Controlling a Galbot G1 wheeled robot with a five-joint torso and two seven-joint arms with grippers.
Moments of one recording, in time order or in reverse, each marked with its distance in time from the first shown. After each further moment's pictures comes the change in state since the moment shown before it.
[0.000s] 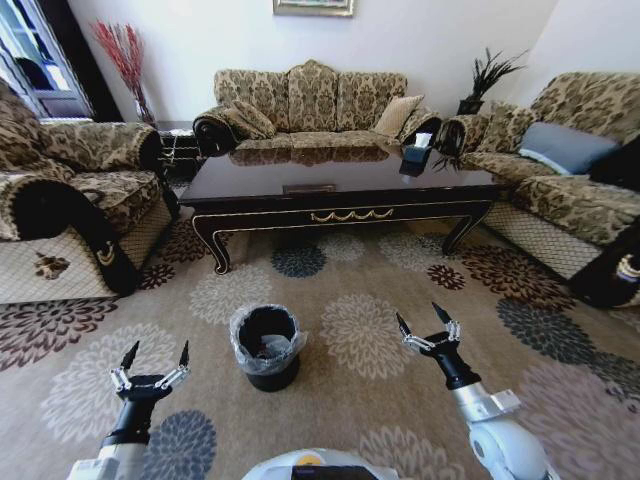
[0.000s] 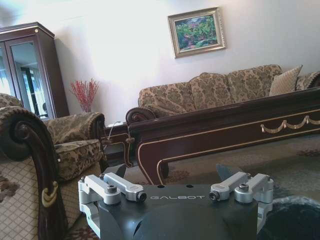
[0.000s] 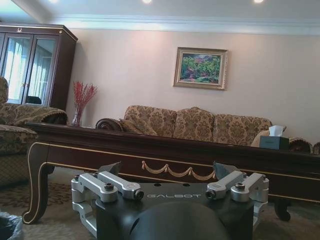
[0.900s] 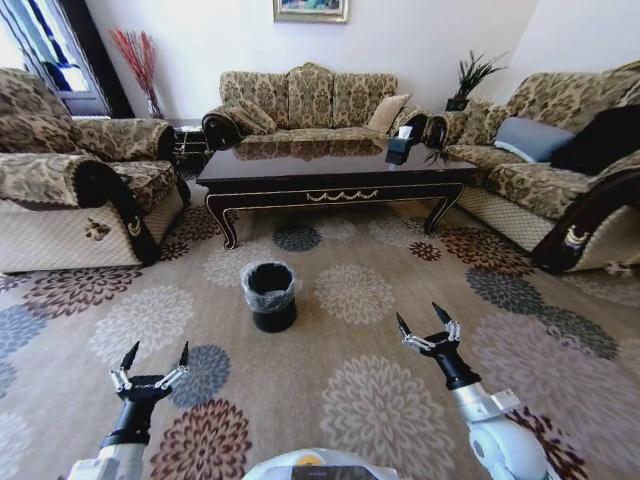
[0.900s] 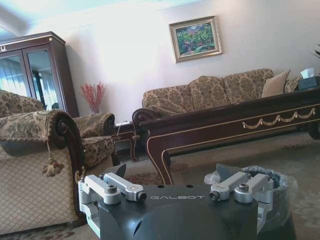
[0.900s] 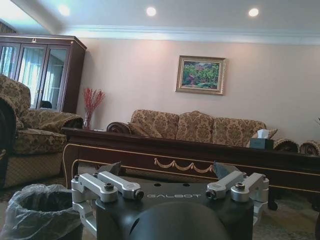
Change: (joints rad) left arm 0.000 0.000 0.000 0.001 -0.001 0.001 0.000; right arm 0.000 0.000 0.000 0.000 0.000 0.000 0.000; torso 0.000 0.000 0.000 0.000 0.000
